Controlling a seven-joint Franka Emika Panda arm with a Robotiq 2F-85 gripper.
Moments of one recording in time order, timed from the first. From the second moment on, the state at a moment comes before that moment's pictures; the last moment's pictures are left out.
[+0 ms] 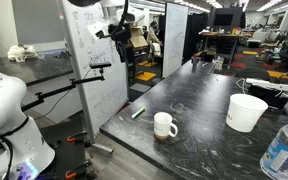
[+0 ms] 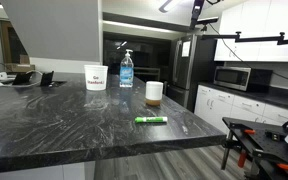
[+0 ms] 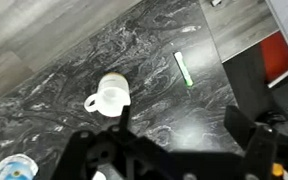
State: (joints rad) arm 0.00 -0.48 -0.17 -2.24 0.06 1.92 -0.17
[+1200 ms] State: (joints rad) arm 0.01 -0.18 -0.16 -2.25 0.10 2.14 -0.42
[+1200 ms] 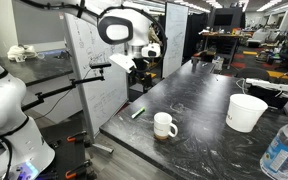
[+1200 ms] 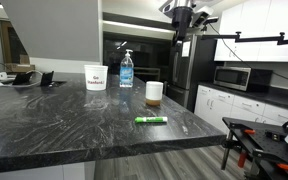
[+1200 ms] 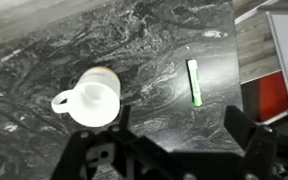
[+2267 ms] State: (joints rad) arm 0.04 0.11 0.04 -2.31 0.05 2.33 -0.49
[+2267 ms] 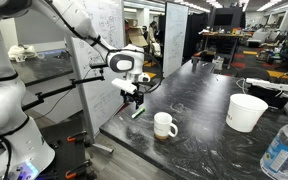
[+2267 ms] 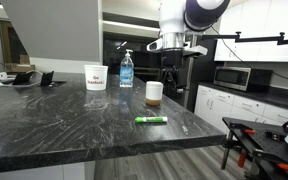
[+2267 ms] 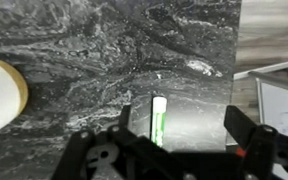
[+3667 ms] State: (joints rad) arm 0.04 0.32 0.09 -2.26 -0.09 2.55 -0.33
